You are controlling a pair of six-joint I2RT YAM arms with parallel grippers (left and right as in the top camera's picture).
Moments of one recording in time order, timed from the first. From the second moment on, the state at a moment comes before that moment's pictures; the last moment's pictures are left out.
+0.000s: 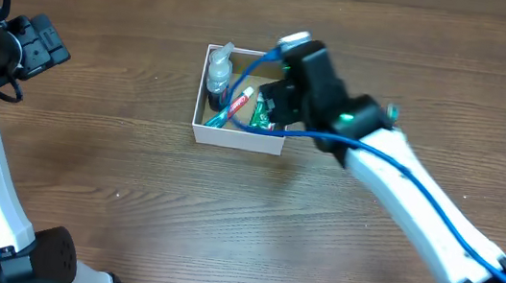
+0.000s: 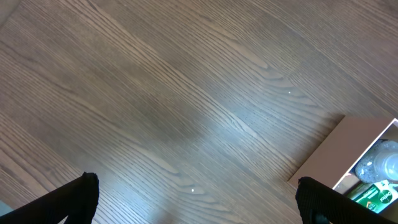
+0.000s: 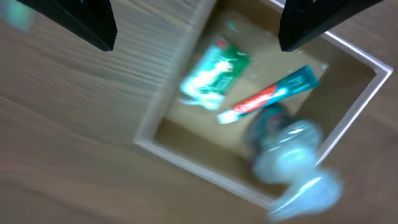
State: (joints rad) left arm 0.31 1.69 2.14 -1.59 -0.11 -0.36; right arm 0.57 1.63 1.46 -0.68 0.18 0.13
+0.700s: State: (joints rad) left arm 0.31 1.69 2.14 -1.59 -0.11 -0.36; right arm 0.07 1.97 1.48 -0.87 -0.09 0.25
